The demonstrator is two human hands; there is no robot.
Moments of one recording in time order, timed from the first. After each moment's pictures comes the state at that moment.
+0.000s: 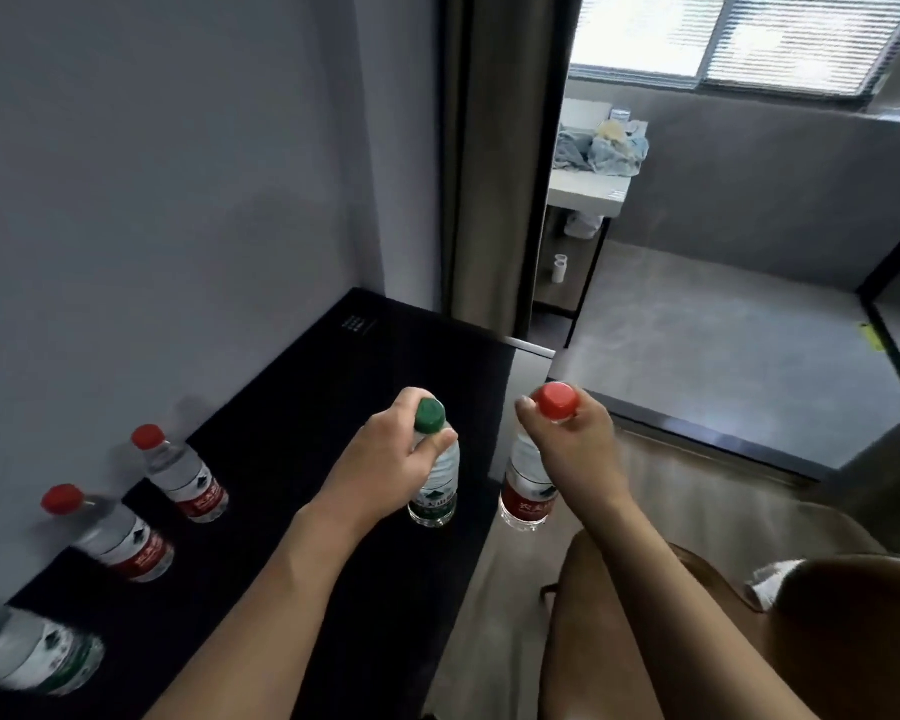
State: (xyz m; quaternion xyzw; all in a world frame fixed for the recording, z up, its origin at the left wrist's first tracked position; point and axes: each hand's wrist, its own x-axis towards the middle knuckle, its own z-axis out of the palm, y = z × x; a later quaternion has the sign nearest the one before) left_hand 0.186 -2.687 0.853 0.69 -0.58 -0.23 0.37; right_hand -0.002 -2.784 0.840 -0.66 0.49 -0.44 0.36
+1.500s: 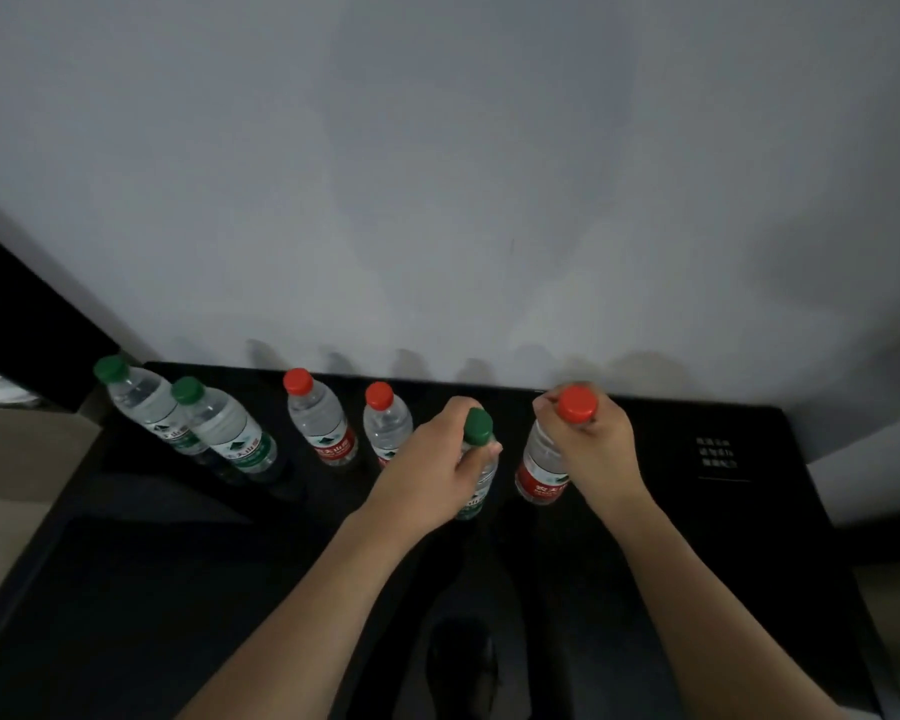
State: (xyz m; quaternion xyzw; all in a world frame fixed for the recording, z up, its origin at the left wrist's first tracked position) left_hand 0.393 -2.758 0.772 0.91 -0.12 -0.04 0.40; right_hand 0.422 -2.952 0.753 -0.79 0.06 -0.03 0.61
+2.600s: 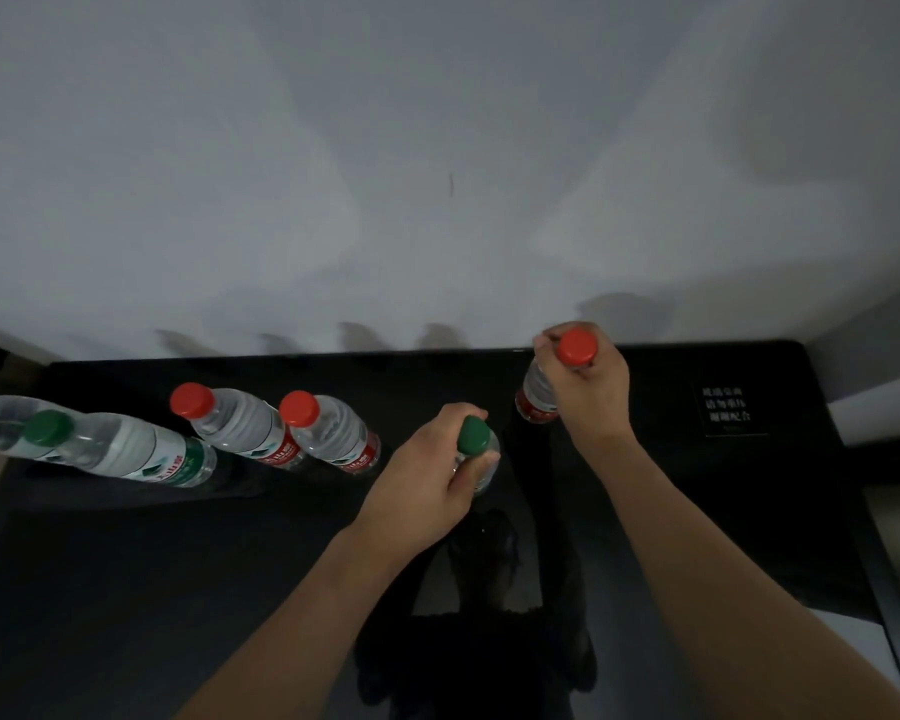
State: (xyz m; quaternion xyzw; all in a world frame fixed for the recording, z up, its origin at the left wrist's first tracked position) left_hand 0.435 -2.792 0.707 0.89 -0.13 -0.12 0.42; right_hand 0.504 -2.988 0.682 -0.78 0.15 -0.06 0.60
